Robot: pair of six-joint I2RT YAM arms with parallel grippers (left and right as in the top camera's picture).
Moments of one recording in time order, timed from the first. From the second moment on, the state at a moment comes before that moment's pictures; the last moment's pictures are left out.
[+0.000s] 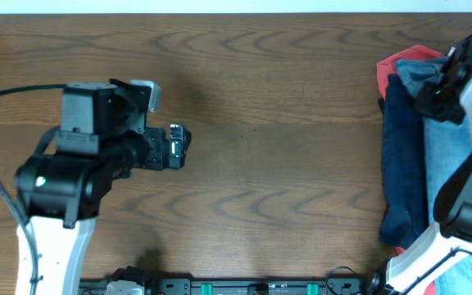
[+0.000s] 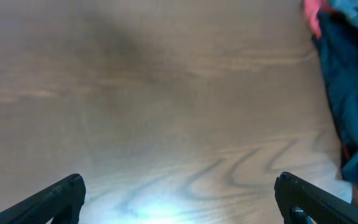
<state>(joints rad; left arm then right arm) -0.14 1.13 1.42 -1.18 0.28 -0.09 -0.34 1.96 1.61 -0.94 0.03 0.15</state>
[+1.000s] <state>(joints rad) -0.14 0.92 1.94 -1.37 -0.20 -0.18 0.80 1.64 1.98 -1.10 0.12 0.19</state>
